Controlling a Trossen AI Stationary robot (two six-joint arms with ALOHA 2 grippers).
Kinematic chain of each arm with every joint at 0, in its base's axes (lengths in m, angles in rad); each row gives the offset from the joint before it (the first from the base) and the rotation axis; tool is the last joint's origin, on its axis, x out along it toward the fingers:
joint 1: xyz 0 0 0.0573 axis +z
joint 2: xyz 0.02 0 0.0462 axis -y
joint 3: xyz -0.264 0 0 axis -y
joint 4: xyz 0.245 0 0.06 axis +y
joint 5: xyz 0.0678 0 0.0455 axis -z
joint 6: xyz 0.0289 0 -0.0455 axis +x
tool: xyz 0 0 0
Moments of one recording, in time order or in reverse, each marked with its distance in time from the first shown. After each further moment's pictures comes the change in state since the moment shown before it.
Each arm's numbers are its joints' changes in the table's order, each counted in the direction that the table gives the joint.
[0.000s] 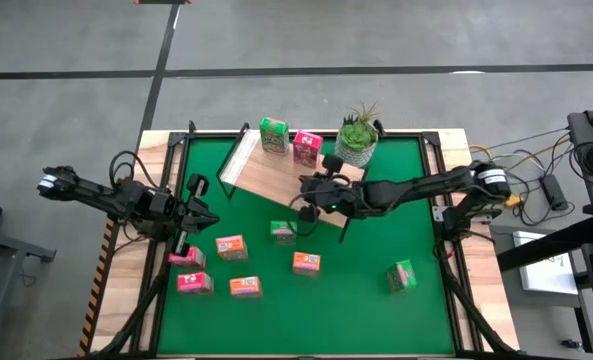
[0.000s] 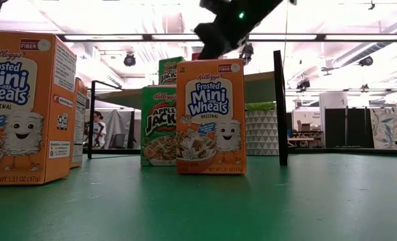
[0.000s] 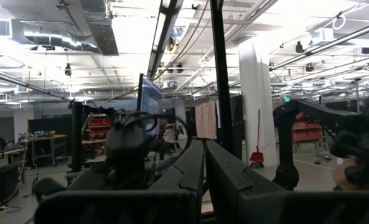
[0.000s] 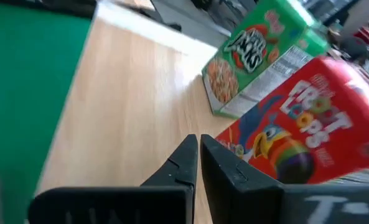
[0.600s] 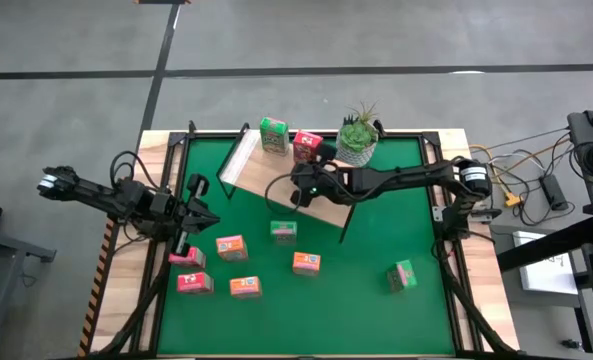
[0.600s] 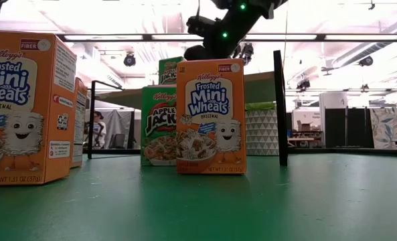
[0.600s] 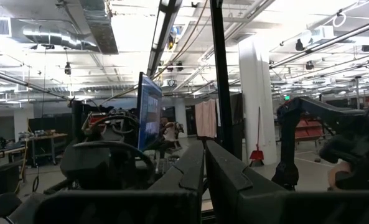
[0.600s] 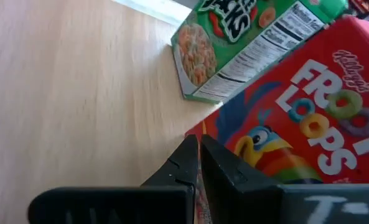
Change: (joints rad) left arm 0.000 0.001 0.000 0.008 0.000 0.004; right arm -0.107 -0.125 0.150 0.142 0.004 0.030
